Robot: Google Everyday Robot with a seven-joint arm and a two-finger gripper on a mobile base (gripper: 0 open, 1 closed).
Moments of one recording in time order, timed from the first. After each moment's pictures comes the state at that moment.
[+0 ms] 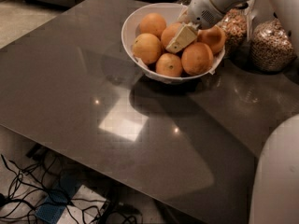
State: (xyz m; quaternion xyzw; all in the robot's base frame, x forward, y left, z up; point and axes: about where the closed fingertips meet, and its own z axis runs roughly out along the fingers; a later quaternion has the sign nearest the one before) arm 0.682 -0.098 0.933 -0.59 0.73 0.13 0.31
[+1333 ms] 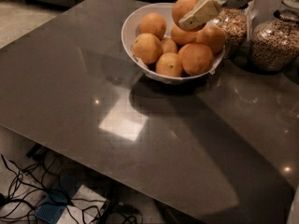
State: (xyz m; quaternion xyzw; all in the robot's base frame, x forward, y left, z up) arm 0.659 -0.119 1.022 -0.58 0.67 0.16 0.43
